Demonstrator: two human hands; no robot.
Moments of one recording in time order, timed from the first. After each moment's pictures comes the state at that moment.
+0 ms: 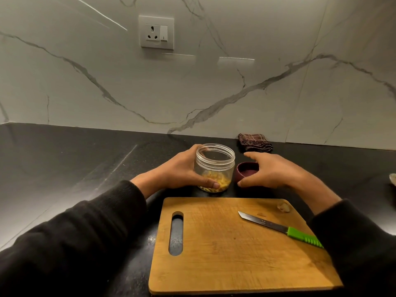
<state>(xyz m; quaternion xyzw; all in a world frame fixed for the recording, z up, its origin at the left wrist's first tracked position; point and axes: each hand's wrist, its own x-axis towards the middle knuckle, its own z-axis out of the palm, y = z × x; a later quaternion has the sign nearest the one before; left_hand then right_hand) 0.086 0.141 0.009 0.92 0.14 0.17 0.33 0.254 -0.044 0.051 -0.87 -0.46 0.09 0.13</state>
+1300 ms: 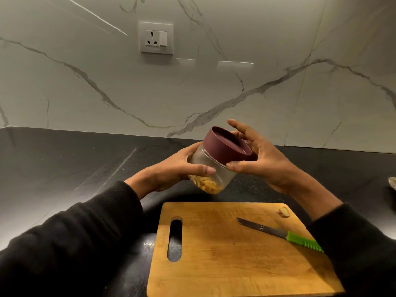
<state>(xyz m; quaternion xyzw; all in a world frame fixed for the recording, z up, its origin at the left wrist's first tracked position) 0.074 0.135 0.024 0.79 0.03 0.14 0.60 0.238 -0.044 0.054 -0.58 -0.61 0.18 0.51</state>
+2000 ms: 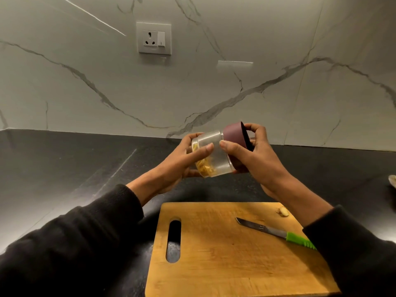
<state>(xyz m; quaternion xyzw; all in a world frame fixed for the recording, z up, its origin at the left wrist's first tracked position) 0.079 0.121 0.023 0.73 0.07 0.23 0.64 0.221 -0.035 0.044 -0.59 -0.50 0.14 0.62</state>
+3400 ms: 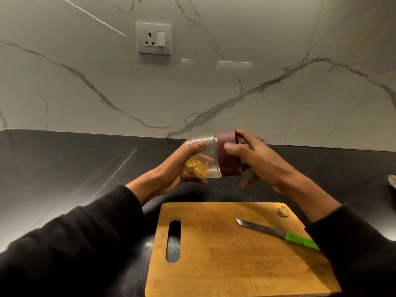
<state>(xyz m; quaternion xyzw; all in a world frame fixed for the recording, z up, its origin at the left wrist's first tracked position) 0.078 0.121 0.020 0.70 0.09 0.21 0.68 0.233 -0.045 0.054 -0.69 -0.52 0.19 0.46</state>
